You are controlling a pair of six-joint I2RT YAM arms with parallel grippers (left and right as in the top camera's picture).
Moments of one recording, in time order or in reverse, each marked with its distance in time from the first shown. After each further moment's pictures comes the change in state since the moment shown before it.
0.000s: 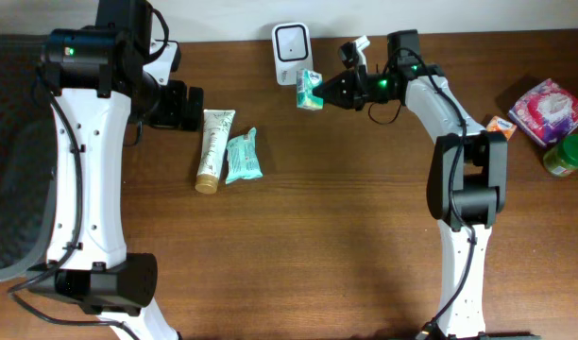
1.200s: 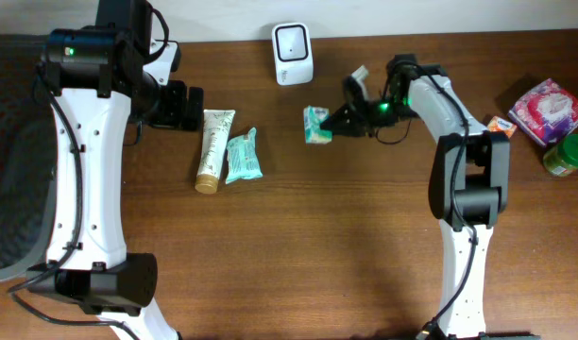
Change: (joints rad) left arm 0.000 0.000 0.000 0.000 0.000 0.000; right arm -0.003 -0.002 -0.001 -0.579 0.269 -0.439
